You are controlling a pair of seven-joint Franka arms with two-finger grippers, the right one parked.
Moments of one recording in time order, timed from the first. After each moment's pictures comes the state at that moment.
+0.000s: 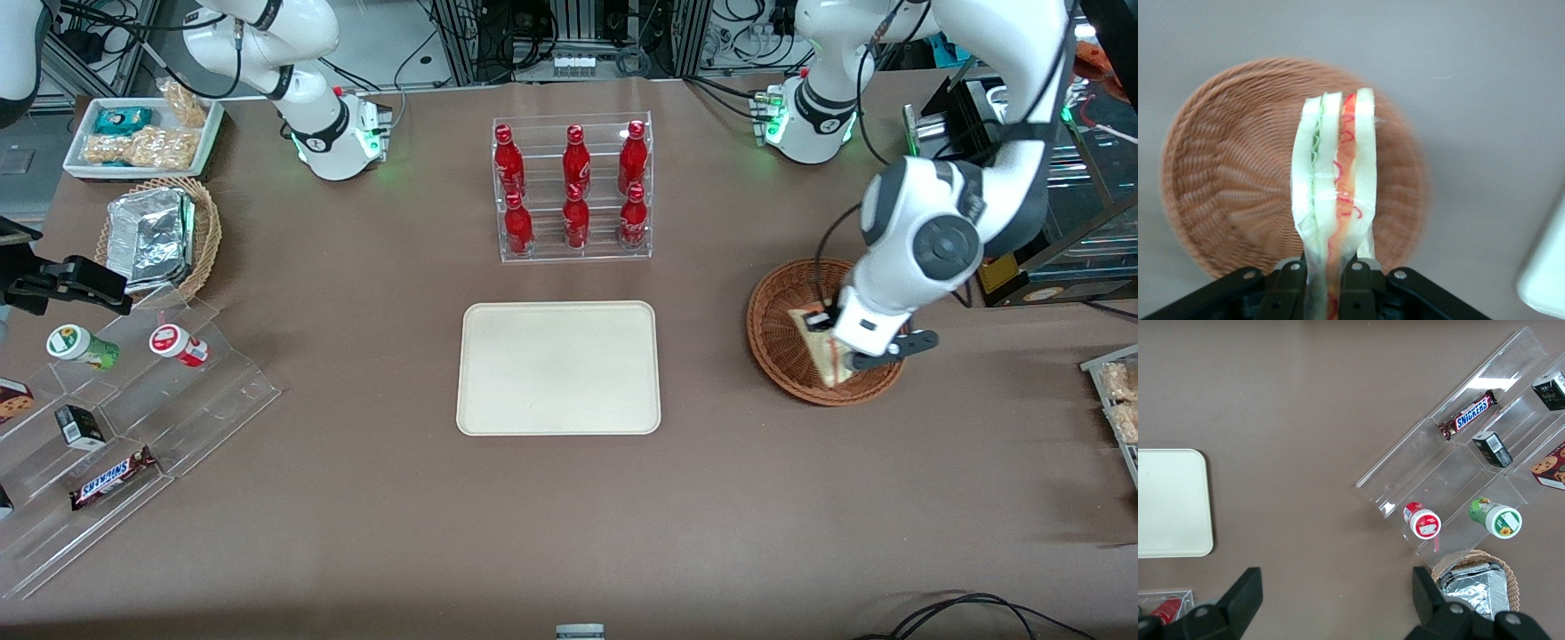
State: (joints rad) arm -0.05 0.13 -0.25 -2.06 0.04 2.09 -0.52
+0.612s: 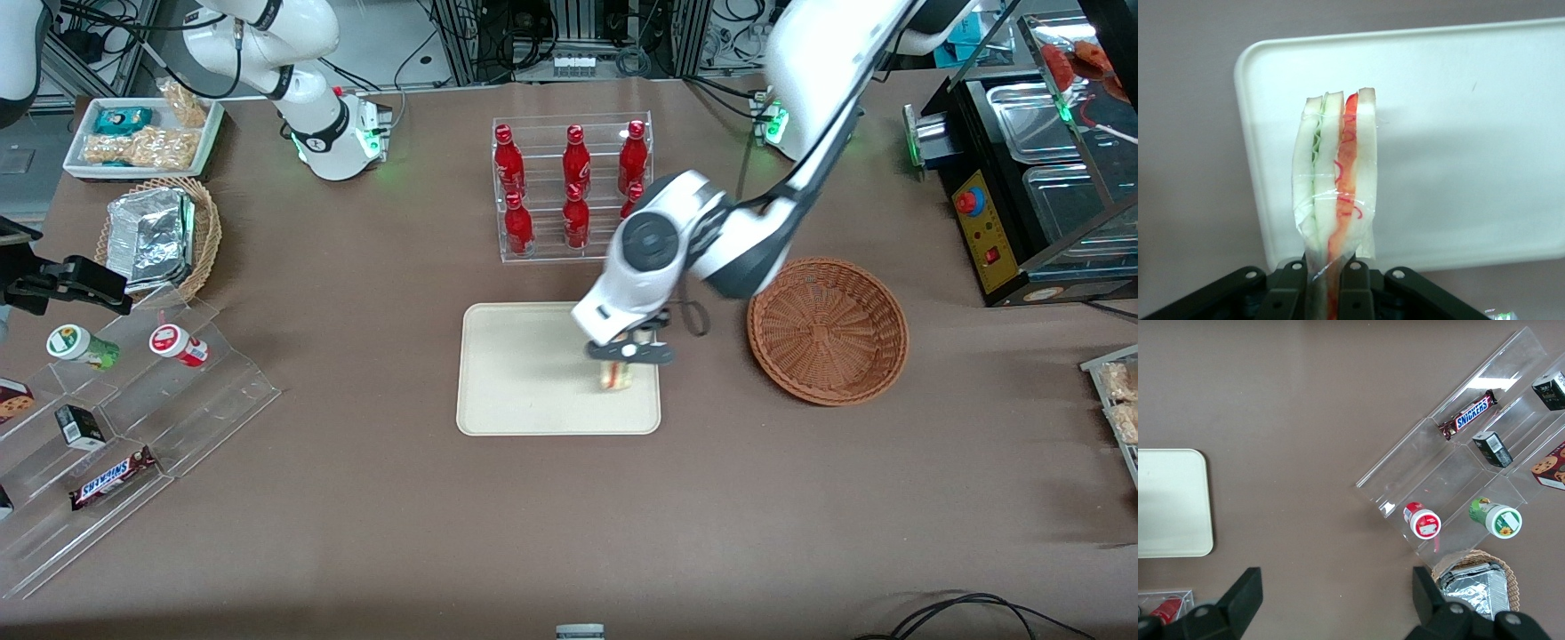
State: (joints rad) arm -0.49 0.63 -0.29 -1.53 0.12 2.09 -0.71
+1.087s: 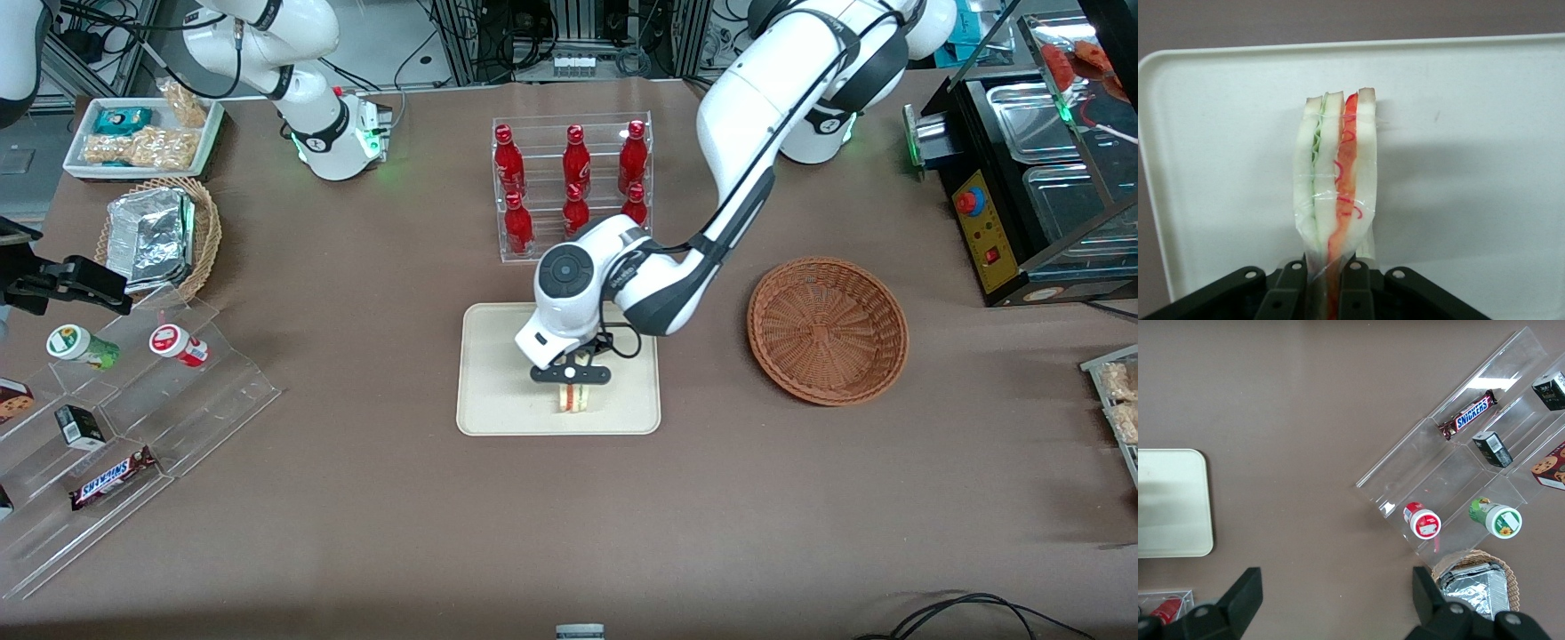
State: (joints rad) arm -0.59 0.86 -0.29 -1.28 0.23 2.09 -0.85
